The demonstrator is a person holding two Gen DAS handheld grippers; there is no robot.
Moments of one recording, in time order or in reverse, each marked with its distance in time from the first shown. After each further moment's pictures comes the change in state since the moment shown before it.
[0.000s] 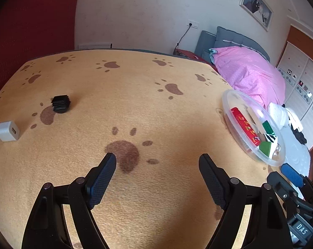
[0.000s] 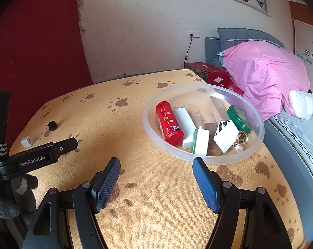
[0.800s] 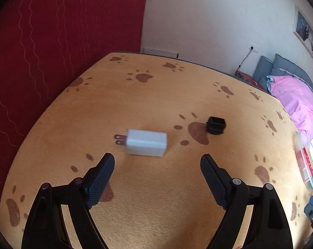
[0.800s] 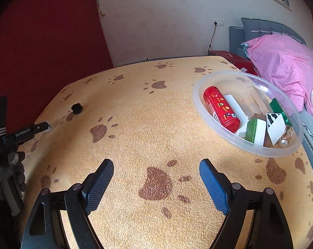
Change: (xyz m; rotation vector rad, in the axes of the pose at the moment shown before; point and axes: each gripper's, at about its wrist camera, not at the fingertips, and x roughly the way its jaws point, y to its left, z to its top) left arm -0.047 0.179 0.004 -0.212 -0.084 0.317; right arm 0.015 0.052 -0.005 -0.047 0.102 0.129
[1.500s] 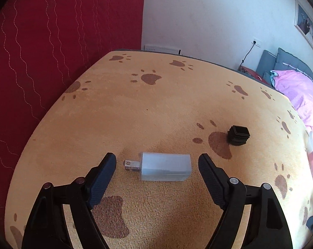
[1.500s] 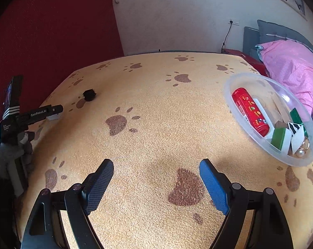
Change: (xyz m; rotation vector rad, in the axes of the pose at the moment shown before) left arm 0.037 0.010 0.022 0.045 0.035 0.002; right arm 0.021 0.038 0.006 -0.087 0.066 0.025
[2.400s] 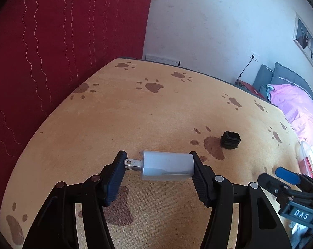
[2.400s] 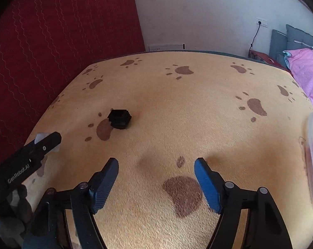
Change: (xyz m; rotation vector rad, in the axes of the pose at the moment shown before) left arm -0.024 0.010 -0.012 -0.061 -0.086 -0.028; right arm 0.091 0.085 0.075 -0.064 0.052 0.098
